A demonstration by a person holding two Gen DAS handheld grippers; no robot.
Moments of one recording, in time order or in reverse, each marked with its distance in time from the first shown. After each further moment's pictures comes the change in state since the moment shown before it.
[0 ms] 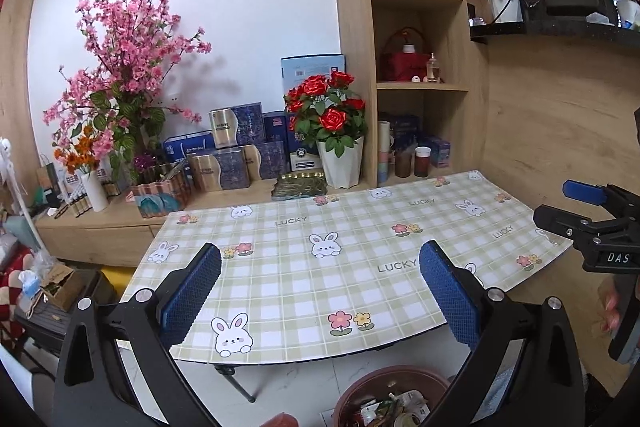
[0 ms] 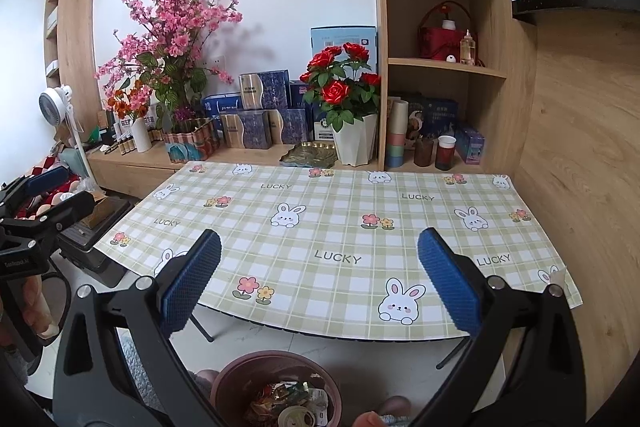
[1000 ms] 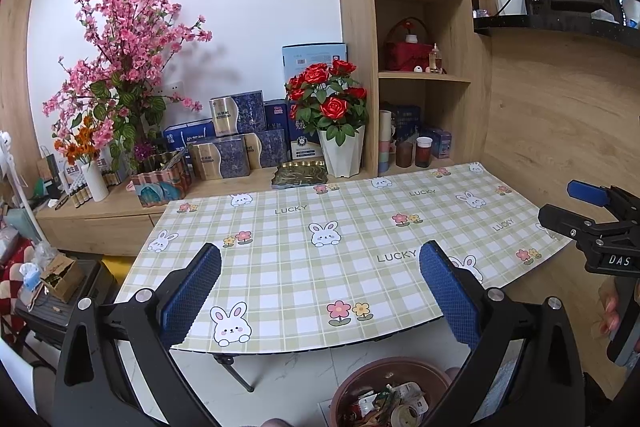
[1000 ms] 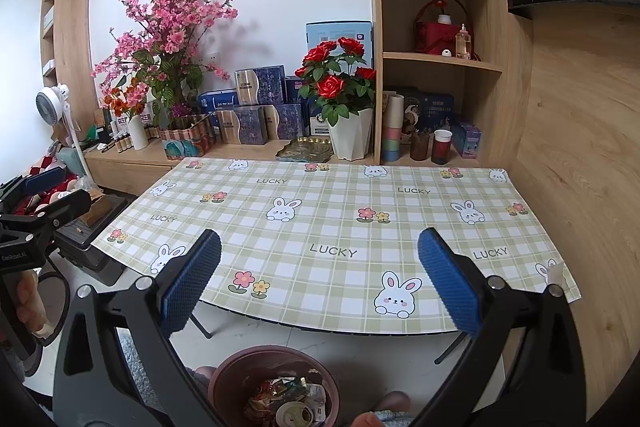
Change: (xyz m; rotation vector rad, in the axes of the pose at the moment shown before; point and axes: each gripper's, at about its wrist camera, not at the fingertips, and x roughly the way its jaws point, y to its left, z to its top) left arm 0.004 0.001 -0.003 -0.009 0.039 0.002; right arm 0.001 -0.004 -0.006 0.002 0.009 -0.012
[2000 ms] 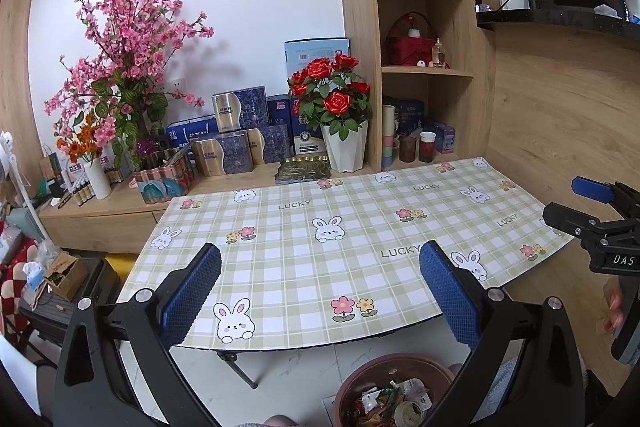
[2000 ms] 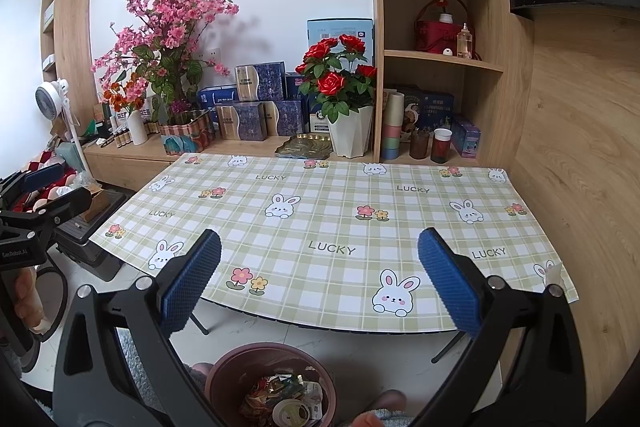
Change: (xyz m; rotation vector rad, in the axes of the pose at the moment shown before) left arm 0.002 0.011 -0.007 0.005 0.015 0.006; right arm 0.005 -0.003 -0.006 -0.005 0.010 -0.001
